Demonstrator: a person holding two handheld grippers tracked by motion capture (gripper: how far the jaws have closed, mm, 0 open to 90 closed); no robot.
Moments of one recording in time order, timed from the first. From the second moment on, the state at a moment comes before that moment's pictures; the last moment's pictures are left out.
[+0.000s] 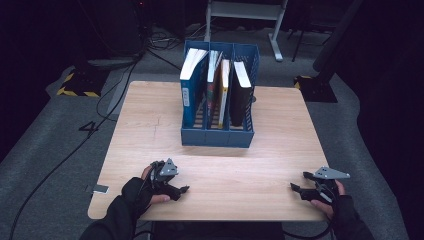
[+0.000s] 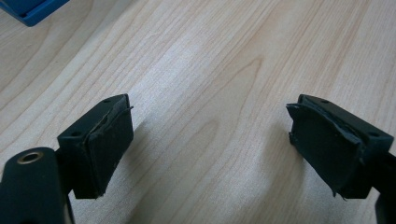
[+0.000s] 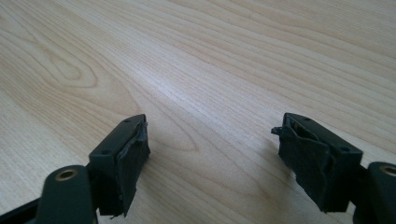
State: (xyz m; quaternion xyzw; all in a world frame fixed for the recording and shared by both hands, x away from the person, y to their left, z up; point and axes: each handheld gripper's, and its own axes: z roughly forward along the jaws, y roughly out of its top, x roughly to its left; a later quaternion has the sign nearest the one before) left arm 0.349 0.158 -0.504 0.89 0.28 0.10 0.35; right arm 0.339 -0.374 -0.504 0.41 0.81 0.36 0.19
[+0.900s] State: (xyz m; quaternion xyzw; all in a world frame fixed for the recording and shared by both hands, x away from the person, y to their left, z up) left arm 0.350 0.159 -0.504 0.89 0.27 0.10 0.36; right arm 0.342 -0.371 -0.504 0.41 0.82 0.36 0.18
